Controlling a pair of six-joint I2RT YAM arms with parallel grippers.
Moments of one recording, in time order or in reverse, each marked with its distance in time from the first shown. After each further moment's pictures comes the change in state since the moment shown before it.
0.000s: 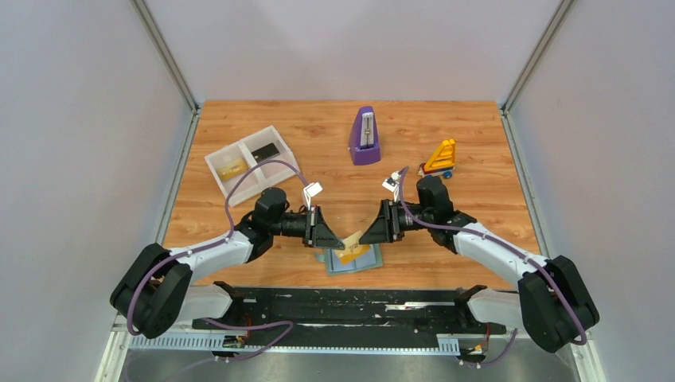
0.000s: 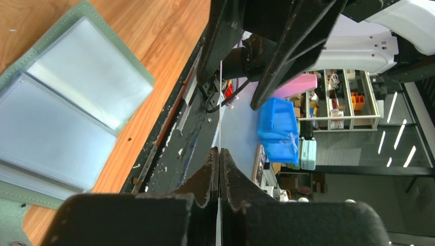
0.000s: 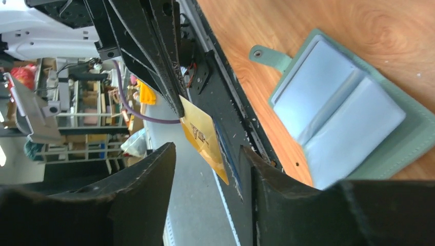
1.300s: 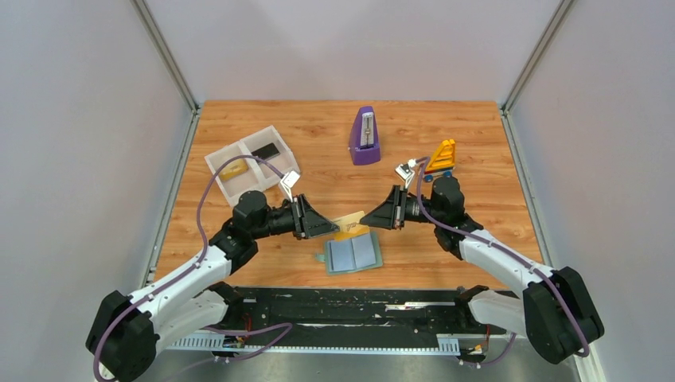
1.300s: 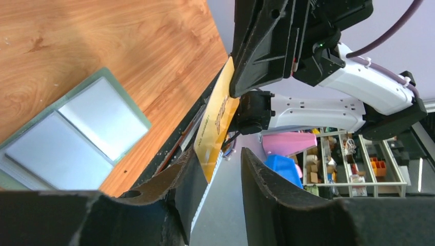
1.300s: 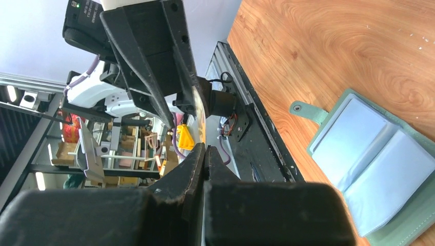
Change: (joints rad) left arm 0.000 -0.311 0.029 -0.178 -0.268 -0.065; right arm -0.037 -0.043 -0.042 0.367 0.029 0.358
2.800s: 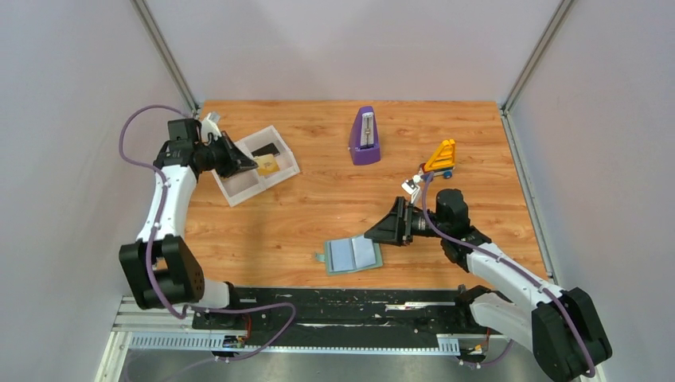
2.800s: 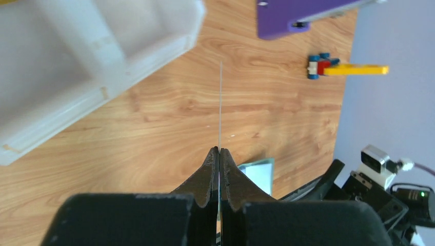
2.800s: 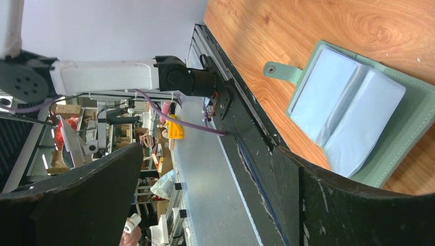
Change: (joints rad) left arm 0.758 0.429 0.719 -0.889 0.025 0.561; right arm -0.024 -0.139 -0.111 -0.180 0.013 -0.069
